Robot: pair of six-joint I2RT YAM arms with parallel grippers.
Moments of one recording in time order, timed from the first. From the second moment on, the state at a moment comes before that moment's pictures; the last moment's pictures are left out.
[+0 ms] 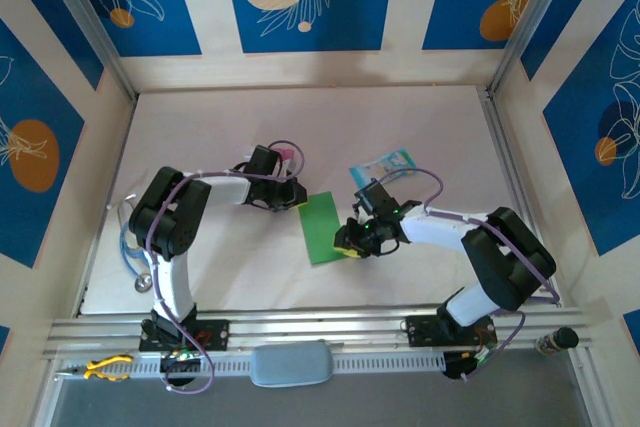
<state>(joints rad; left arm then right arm) -0.47 1.94 1.04 -0.08 0.56 -0.65 0.64 1.51 0.67 -0.30 -0.47 0.93</state>
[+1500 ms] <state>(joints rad) -0.47 1.93 1.02 -0.06 0.61 -0.66 0.62 1.42 0.57 -0.29 -0.44 1.01</state>
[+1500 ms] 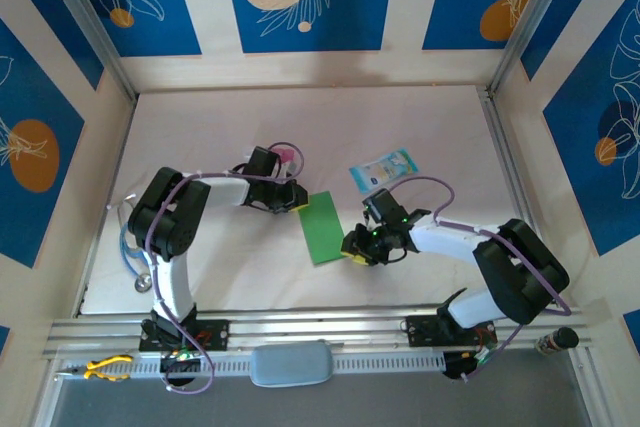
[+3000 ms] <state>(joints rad) -0.46 1.93 1.02 -0.07 0.61 -0.66 0.60 1.43 0.57 -0.24 -0.44 1.06</state>
